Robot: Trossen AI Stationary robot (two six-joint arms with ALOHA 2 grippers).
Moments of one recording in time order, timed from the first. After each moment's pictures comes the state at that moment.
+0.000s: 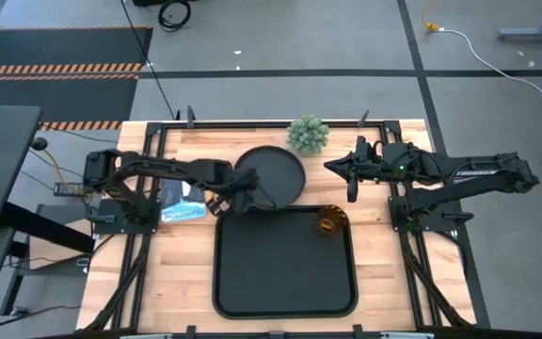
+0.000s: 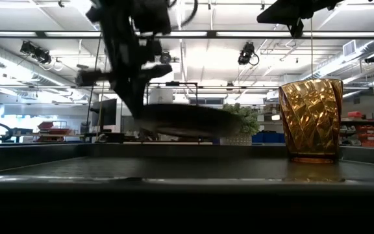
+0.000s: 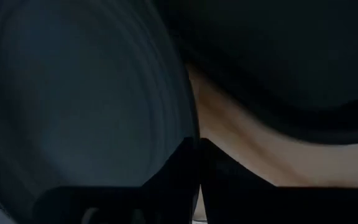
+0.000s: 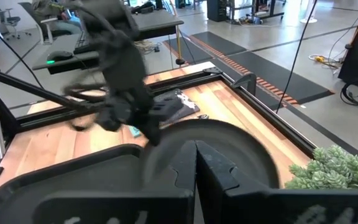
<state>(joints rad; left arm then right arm) 0.07 1.64 1.13 -0.71 -0.14 1.01 -0.02 0.80 0.74 -0.18 0.24 0.18</state>
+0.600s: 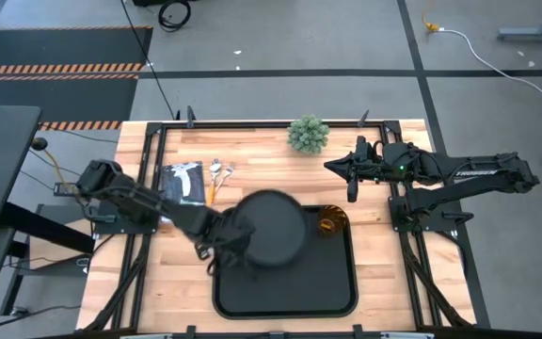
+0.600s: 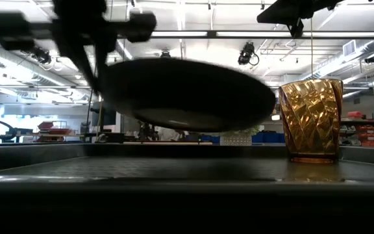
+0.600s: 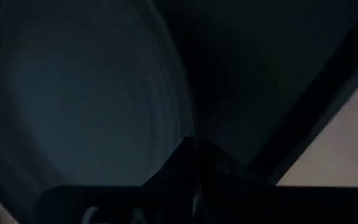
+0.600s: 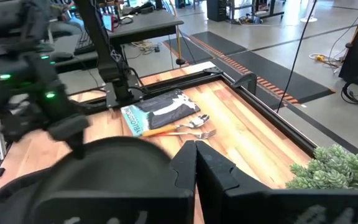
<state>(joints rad) -0.36 1.64 1.20 -0.81 -0.18 0.79 -0.02 0.80 0.74 -0.18 0.24 0.19</state>
